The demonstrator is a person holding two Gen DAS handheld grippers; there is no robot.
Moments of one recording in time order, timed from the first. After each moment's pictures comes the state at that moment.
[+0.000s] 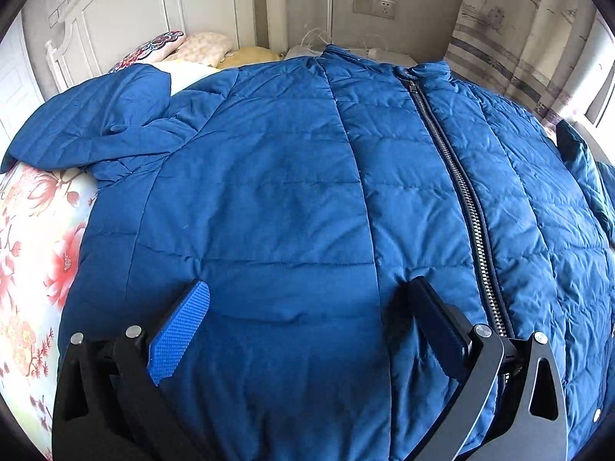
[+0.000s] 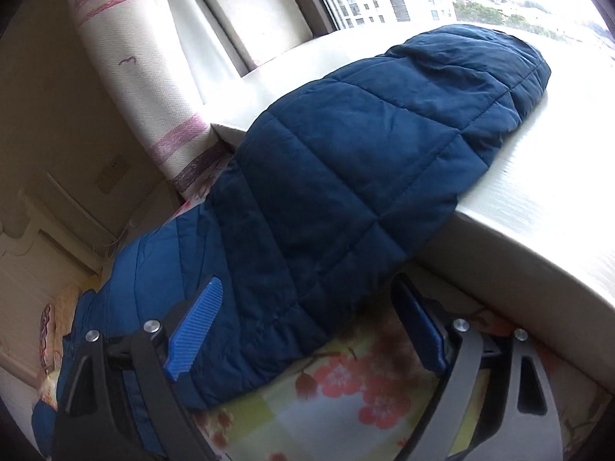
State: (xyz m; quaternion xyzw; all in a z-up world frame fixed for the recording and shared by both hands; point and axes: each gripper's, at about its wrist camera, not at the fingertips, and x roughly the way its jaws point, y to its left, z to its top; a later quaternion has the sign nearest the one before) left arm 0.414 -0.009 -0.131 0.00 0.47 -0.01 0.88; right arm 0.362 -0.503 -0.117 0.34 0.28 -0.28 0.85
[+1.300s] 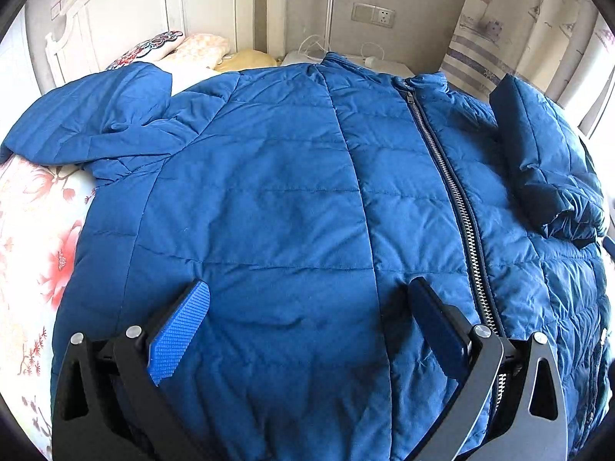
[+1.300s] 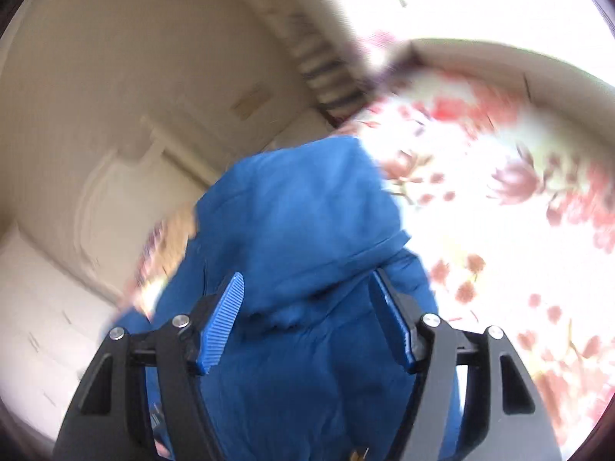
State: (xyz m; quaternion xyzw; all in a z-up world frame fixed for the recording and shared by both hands) left arm 0.413 -0.005 -0.130 -0.02 0.45 -0.03 0.89; right arm 0.390 -0.380 -0.121 0.38 0.30 -0.01 0.87
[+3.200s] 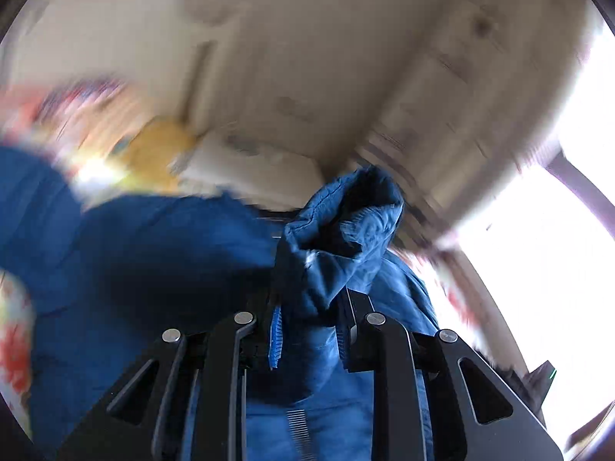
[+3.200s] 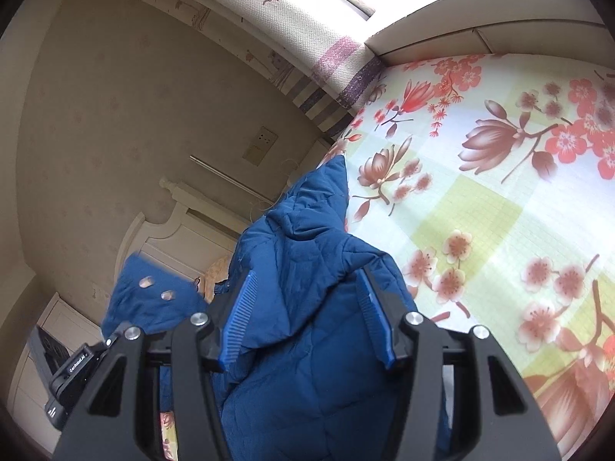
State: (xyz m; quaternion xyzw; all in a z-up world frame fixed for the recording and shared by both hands) left arm 0.450 0.010 -0.021 -0.20 0.32 -0.17 0.91; right arm 0.352 -0.403 -0.154 0.45 0.21 0.01 0.87
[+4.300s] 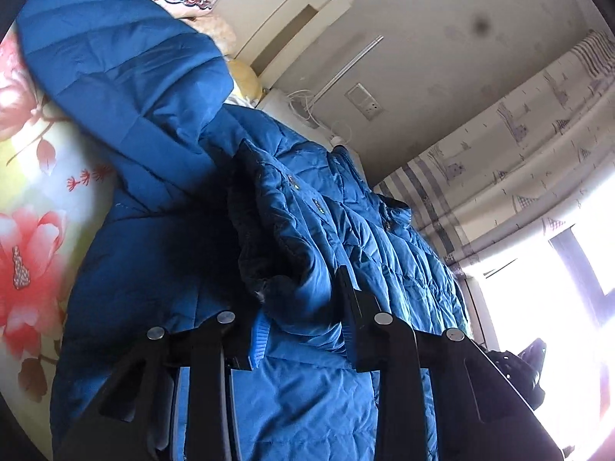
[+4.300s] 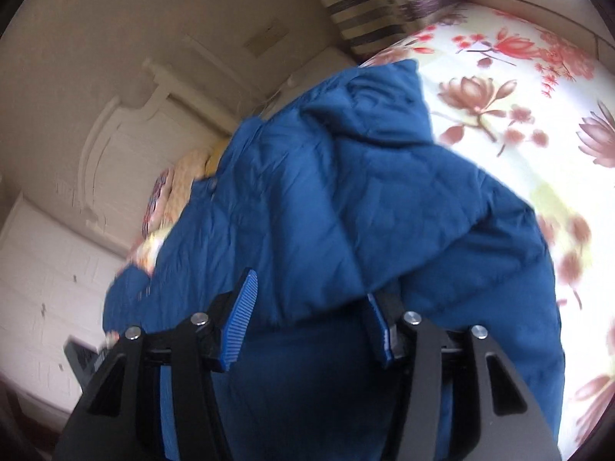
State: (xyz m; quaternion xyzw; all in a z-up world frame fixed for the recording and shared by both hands) left arm 0.439 0.119 -0.123 -0.32 0.35 -0.15 0.87; right arm 0.427 -0.345 -0.136 0.36 0.38 0.03 0.85
